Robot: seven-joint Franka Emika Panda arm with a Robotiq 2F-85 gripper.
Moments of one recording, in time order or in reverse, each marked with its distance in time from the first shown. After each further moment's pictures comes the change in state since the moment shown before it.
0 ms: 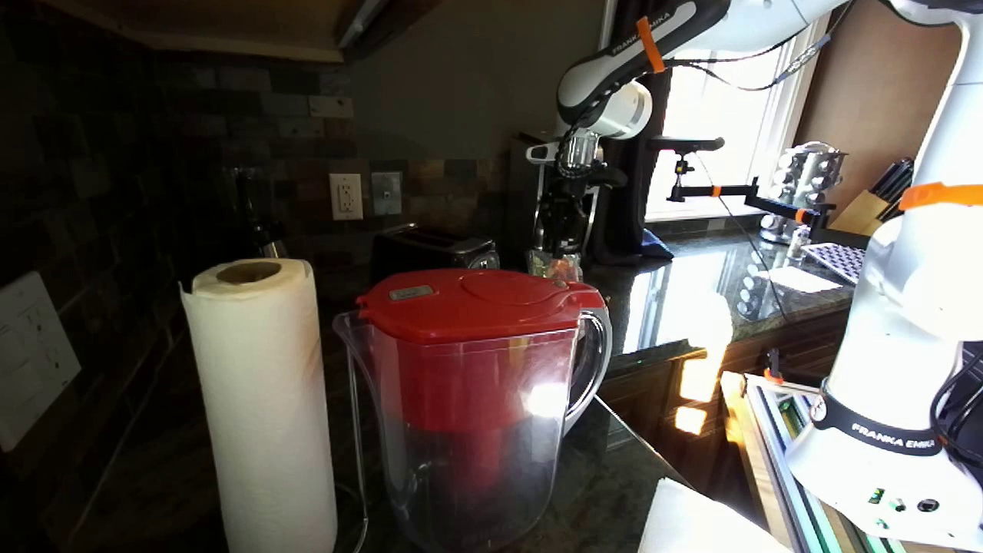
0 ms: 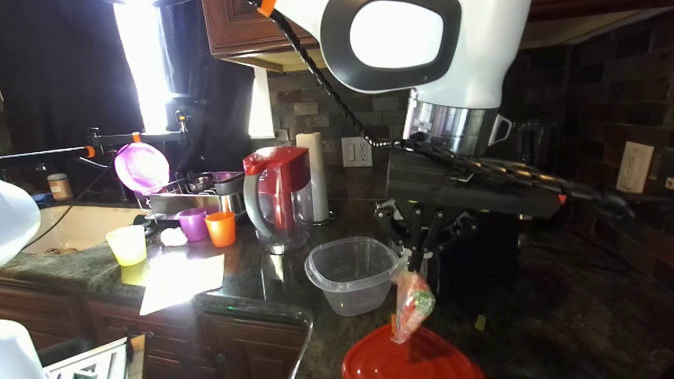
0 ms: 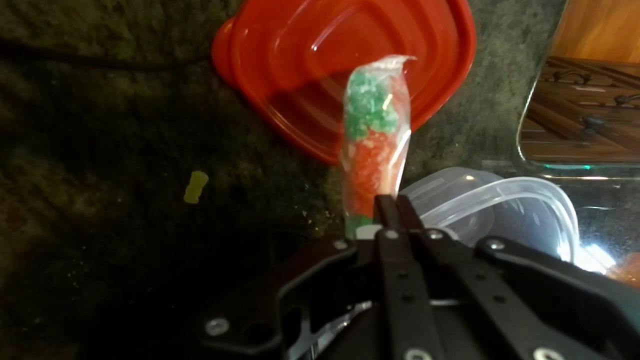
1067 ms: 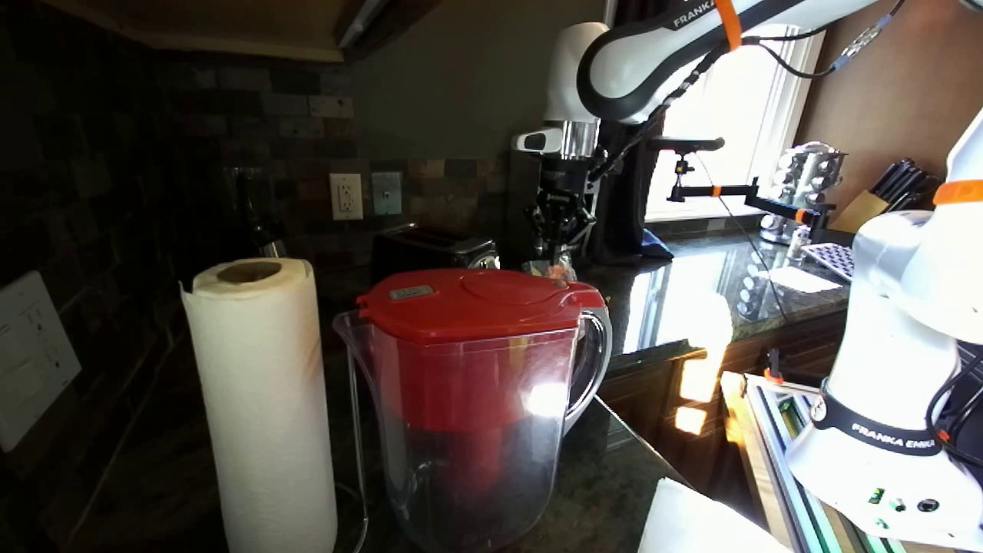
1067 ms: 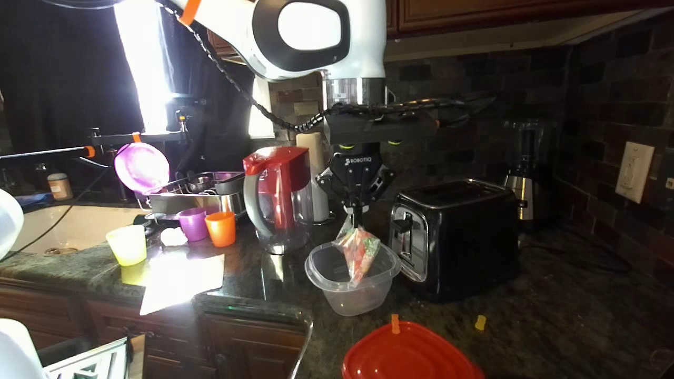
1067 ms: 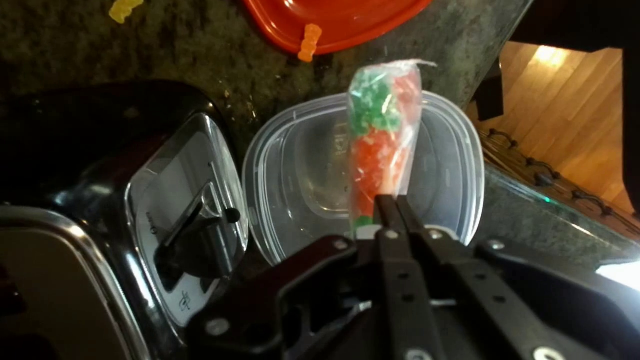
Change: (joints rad) arm 0.189 -0.214 0.105 -0.175 -0.196 0.069 0.006
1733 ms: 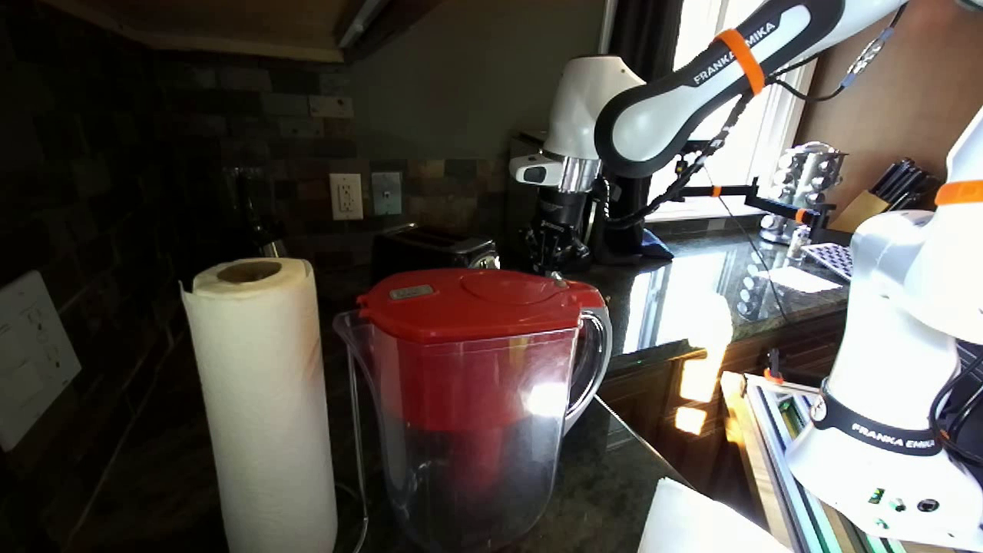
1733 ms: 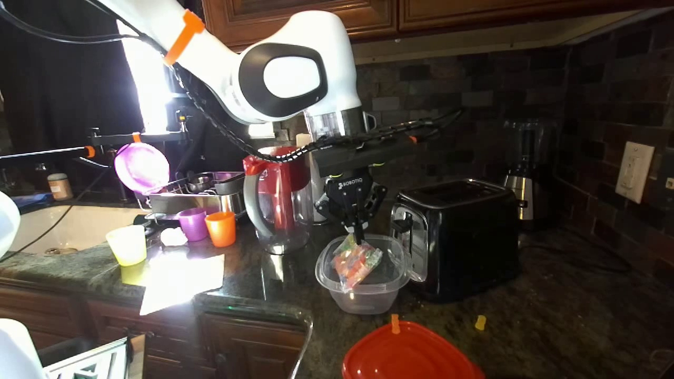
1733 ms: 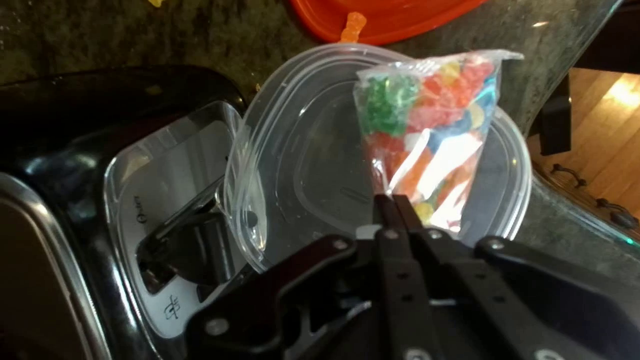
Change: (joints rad) arm 0.033 0.002 0.035 -0.144 -0.129 0.276 0.115
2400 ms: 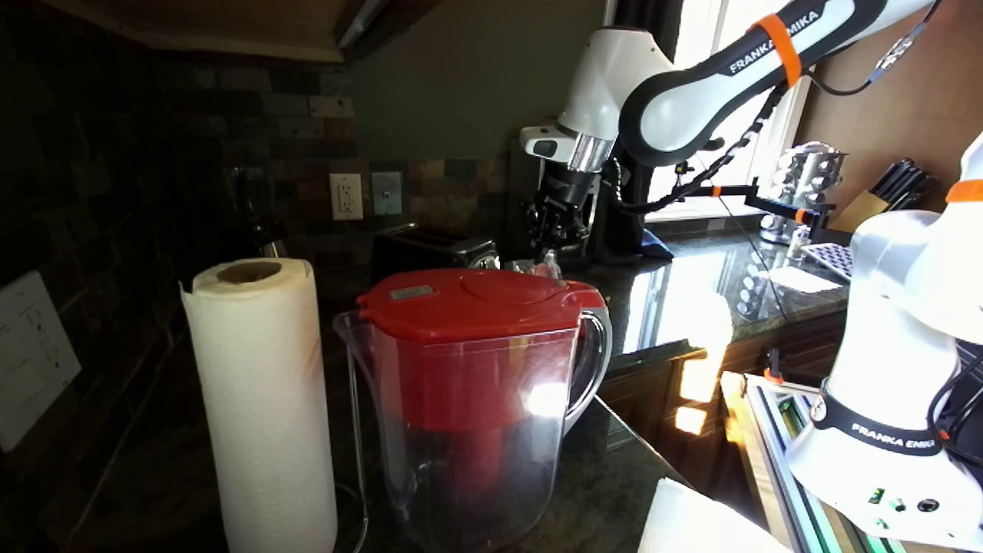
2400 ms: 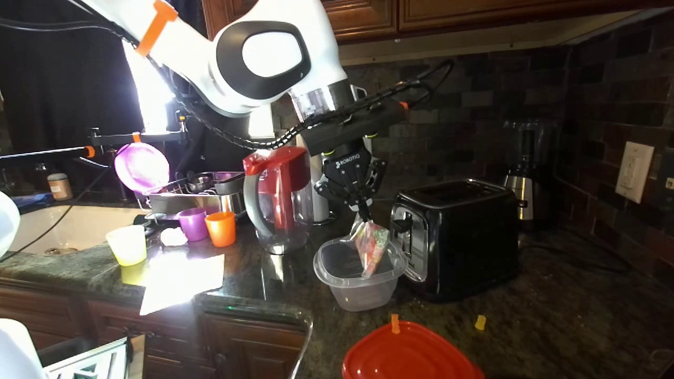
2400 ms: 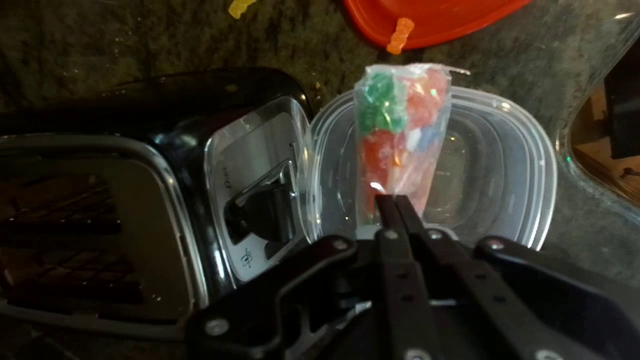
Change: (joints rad) arm 0.000 -0.103 0.004 -0.043 -0.081 0.083 0.083
